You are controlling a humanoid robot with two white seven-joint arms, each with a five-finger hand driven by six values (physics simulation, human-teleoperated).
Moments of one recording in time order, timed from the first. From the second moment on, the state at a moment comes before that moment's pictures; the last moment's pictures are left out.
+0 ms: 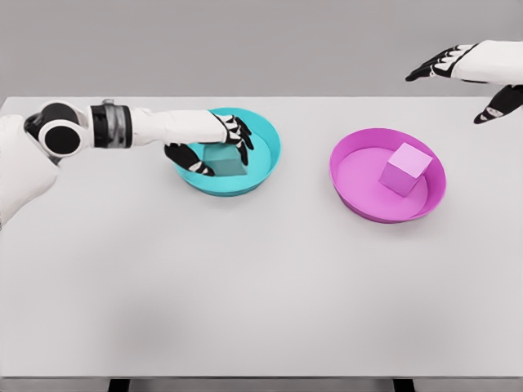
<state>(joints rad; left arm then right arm) -0.96 0.53 -0.92 -1.14 -0.13 -0.61 -0.61 -1.12 -1.00 0.94 -1.25 0.09 -0.61 0.61</state>
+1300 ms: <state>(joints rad) -0.88 0.51 -0.69 -1.10 -0.09 -0.61 -0.61 -1.08 -0.99 0.94 -1.28 0.10 -0.61 0.61</state>
